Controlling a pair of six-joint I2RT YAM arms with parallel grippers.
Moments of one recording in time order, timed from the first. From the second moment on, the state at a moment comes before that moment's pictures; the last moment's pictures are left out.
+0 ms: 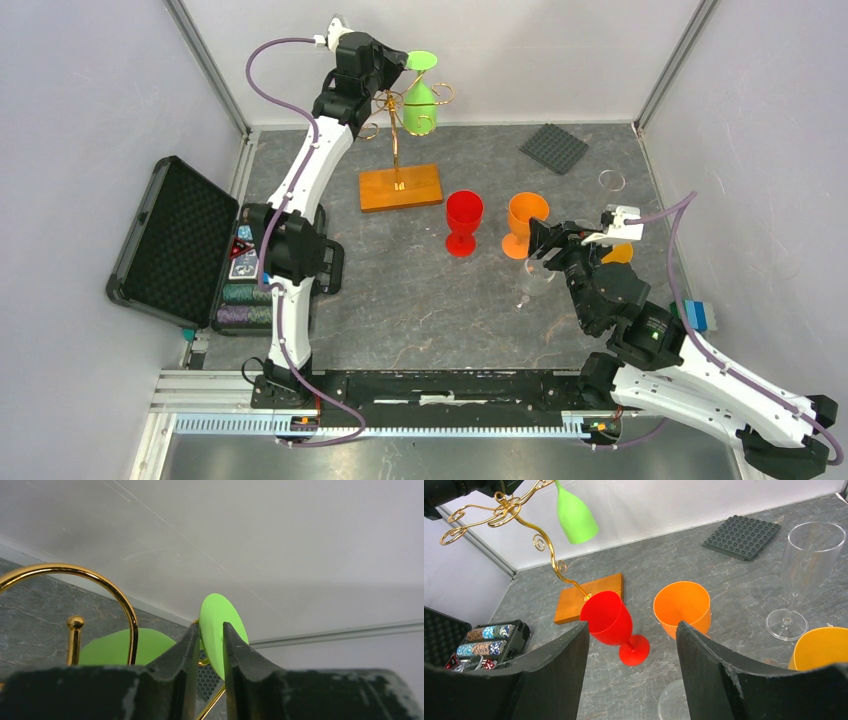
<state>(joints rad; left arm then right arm) -0.34 2.17 2.31 -0.30 -0.13 -0.98 1.01 0.59 0.74 -0.17 0.90 0.38</state>
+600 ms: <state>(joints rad) -0.32 2.19 2.31 -0.26 -0.04 -1.04 1.01 0.64 0.74 -0.14 0.89 0.38</state>
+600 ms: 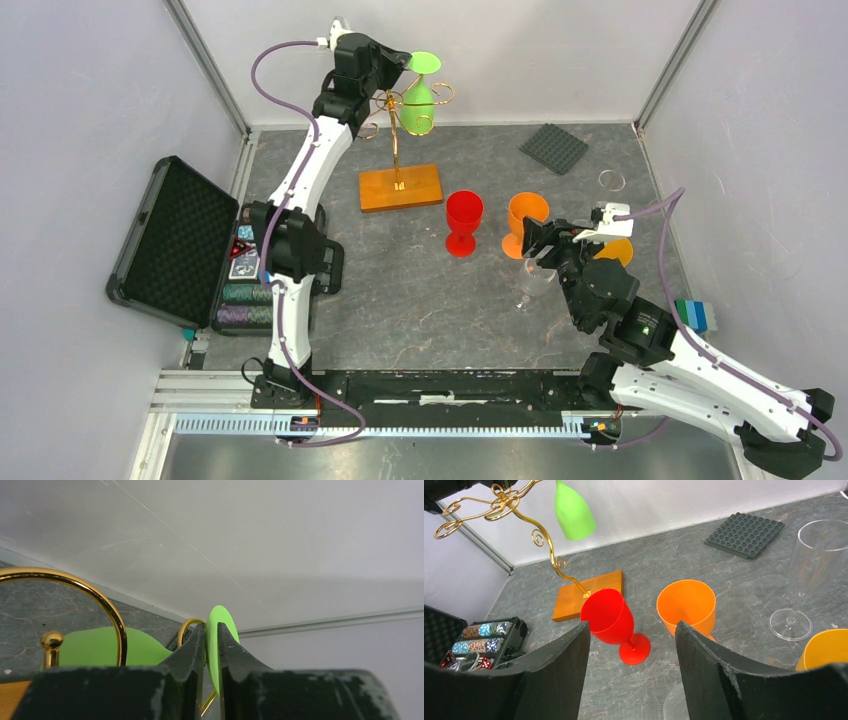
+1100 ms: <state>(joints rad) -0.32 2.20 2.31 -0.23 0.01 -1.06 1.01 0.64 0.74 -0.14 0.90 0.38</state>
